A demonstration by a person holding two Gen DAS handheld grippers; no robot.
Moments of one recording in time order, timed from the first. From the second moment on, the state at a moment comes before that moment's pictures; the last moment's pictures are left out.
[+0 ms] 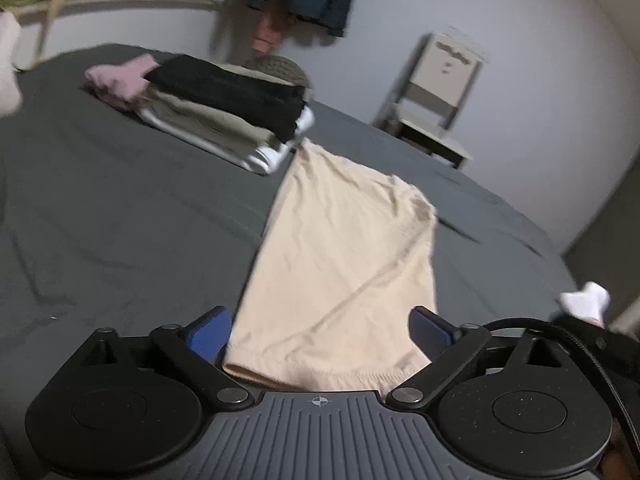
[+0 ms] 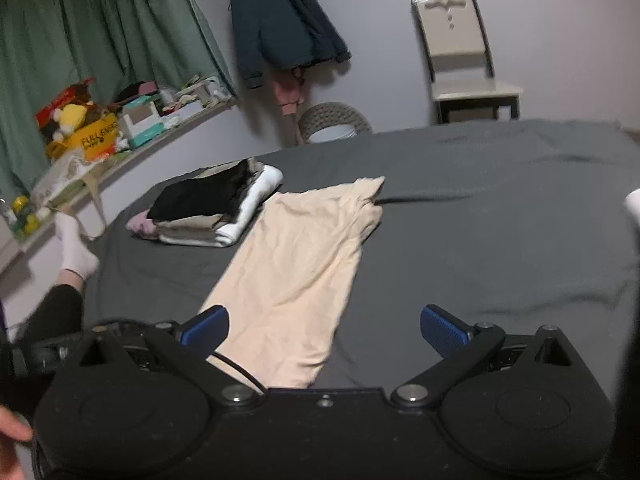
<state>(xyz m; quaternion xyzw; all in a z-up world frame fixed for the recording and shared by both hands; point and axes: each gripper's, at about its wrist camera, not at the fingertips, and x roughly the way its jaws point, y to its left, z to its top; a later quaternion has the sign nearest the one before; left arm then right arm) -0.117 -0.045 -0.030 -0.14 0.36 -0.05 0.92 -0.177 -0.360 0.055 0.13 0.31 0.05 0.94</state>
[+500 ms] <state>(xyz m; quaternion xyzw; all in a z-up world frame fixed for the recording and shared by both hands) -0.089 -0.060 0.020 0.07 0.31 0.07 0.94 -0.228 -0.377 0.064 0.02 0.05 0.05 1.00</state>
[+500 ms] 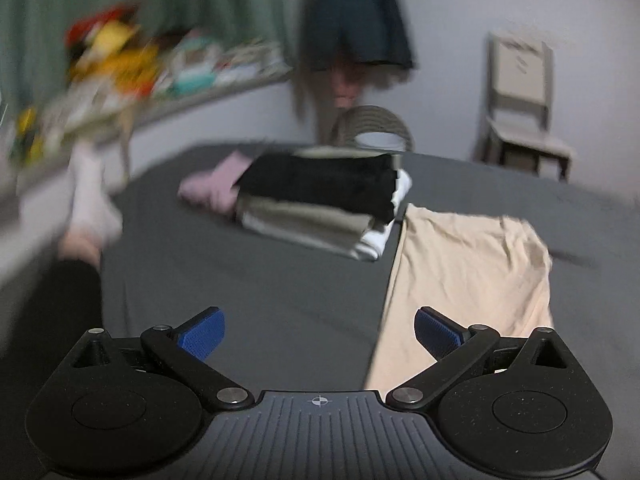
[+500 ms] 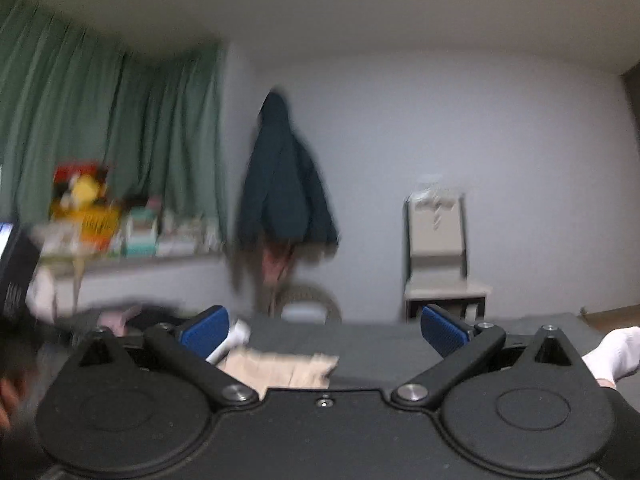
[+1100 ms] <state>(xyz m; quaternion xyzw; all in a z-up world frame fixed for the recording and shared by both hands) -0.101 -0.063 -0.004 0.28 0.35 -0.27 0.85 -0.218 -0.234 -0.029 -0.50 0.21 0.22 0.81</state>
